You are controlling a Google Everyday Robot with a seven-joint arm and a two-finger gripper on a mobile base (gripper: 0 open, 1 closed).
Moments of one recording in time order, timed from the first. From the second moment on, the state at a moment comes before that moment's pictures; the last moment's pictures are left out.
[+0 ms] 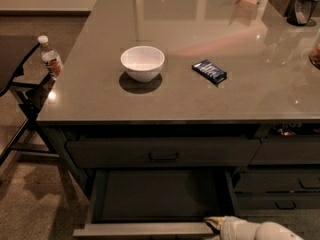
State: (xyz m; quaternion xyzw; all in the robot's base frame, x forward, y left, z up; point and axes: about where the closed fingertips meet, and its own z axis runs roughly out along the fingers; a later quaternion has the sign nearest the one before) arm 0.361 -0.184 0.399 -0.68 0.66 0.05 0.33
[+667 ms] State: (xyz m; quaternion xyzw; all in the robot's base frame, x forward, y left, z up) arm 0.355 -0.184 0.403 -0.68 0.66 0.05 0.33
